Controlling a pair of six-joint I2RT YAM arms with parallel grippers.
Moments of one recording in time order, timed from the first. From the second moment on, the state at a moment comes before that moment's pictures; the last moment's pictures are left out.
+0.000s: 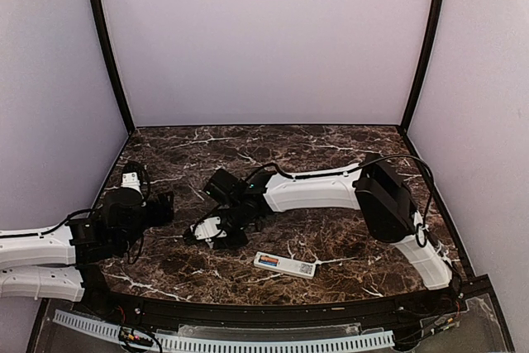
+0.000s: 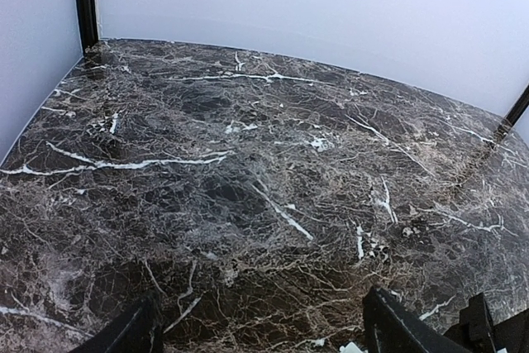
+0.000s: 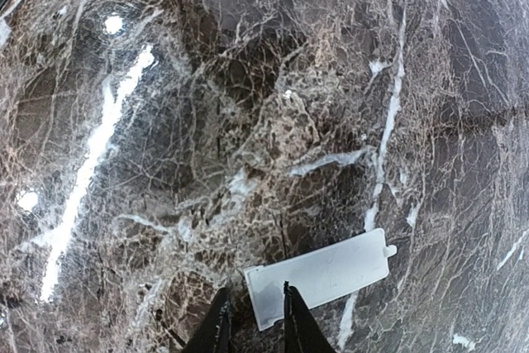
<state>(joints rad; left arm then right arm) -0.83 0.82 0.32 0.01 -0.70 -0.55 1.15 2.39 1.91 -0.59 -0.27 -0.89</state>
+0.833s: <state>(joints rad) -0.83 0.82 0.32 0.03 -0.70 -0.53 1.12 2.47 2.07 -0.82 -0.41 -0.78</state>
